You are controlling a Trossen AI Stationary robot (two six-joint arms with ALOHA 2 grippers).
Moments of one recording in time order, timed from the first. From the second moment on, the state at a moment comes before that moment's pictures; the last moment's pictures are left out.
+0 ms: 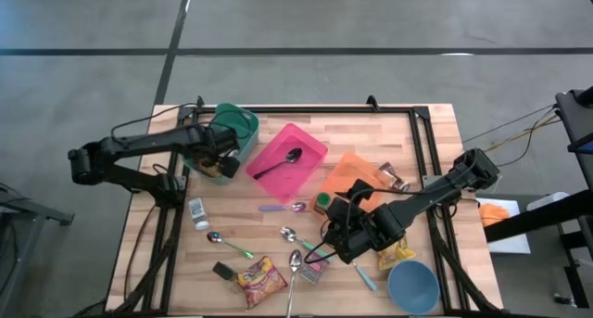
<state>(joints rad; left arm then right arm) 0.39 1.23 0.86 -1.16 -0.23 -0.71 0.51 1.73 1.45 -1.01 0.83 0.85</state>
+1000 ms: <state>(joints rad) -0.23 1.15 1.00 -1.45 -0.04 -0.99 0.51 1.73 1.43 -1.01 0.83 0.86</state>
